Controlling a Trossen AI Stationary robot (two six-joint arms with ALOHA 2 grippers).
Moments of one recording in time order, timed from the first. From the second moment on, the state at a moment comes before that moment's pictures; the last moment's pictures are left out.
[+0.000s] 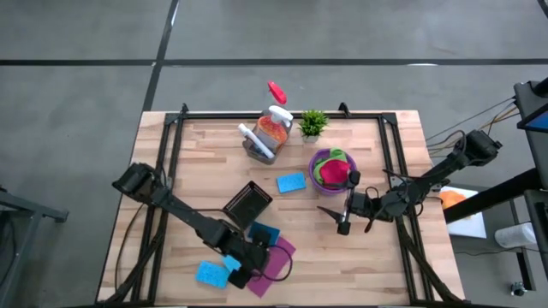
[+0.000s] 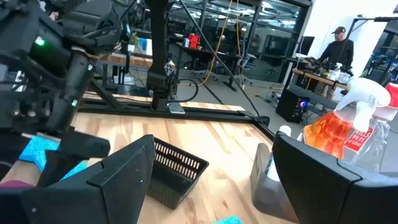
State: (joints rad) left arm -0.53 1.90 1.16 -0.22 -0.01 -0.04; right arm 0.55 1.15 0.40 0.74 0.80 -0.14
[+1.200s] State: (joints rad) left arm -0.51 1.95 1.16 -0.18 -0.22 -0.13; right arm 0.56 1.15 0.40 0.69 0.78 -0.08
